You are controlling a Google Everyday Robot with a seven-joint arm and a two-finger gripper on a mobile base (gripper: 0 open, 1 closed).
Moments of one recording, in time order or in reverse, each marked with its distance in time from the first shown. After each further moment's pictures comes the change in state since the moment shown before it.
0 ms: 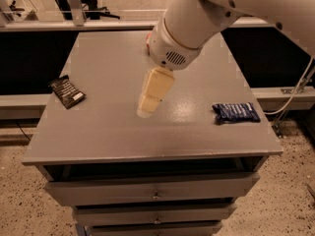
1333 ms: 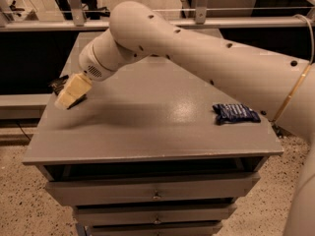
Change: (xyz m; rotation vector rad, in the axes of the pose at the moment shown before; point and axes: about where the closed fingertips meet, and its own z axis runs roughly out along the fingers) arm -0.139 -0.039 0.166 -0.059 -0.375 0.142
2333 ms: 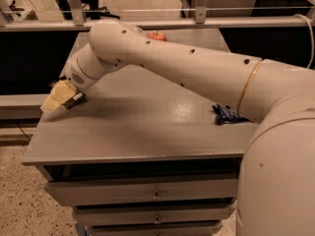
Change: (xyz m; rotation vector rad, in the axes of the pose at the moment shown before) arm 0.001 -0.008 0.067 -0.001 0.007 0.090
